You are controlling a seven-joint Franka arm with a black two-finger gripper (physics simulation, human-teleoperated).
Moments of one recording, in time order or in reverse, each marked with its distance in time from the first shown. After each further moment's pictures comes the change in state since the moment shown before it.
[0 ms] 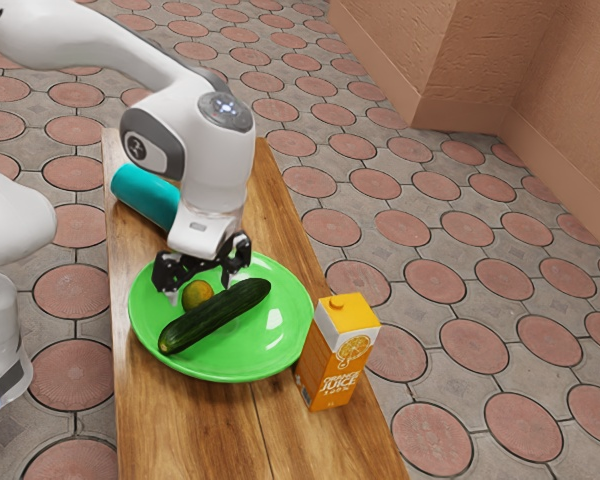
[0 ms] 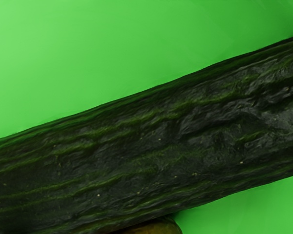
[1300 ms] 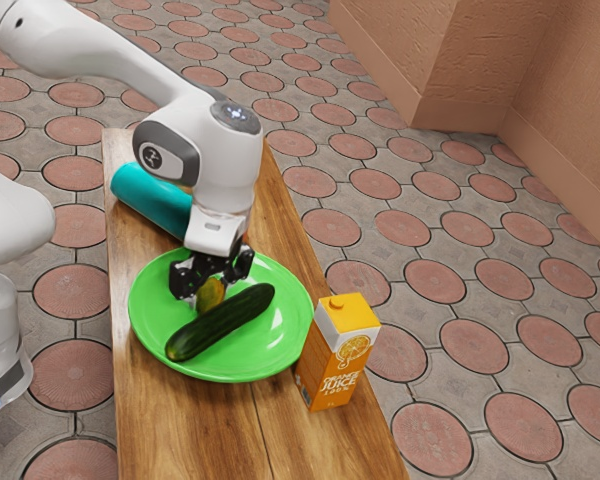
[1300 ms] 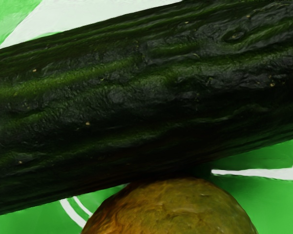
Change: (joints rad) arm 0.042 0.018 0.125 -0.056 0.007 0.132 0.046
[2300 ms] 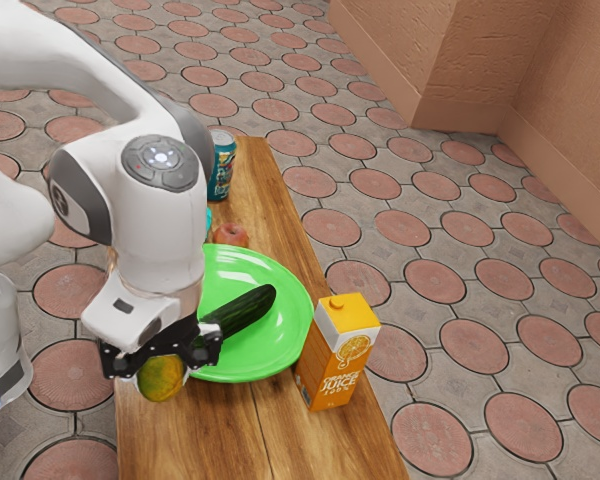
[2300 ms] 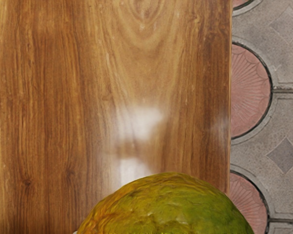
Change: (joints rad) arm 0.045 0.180 -0.643 0.221 -0.323 -0.091 0.036
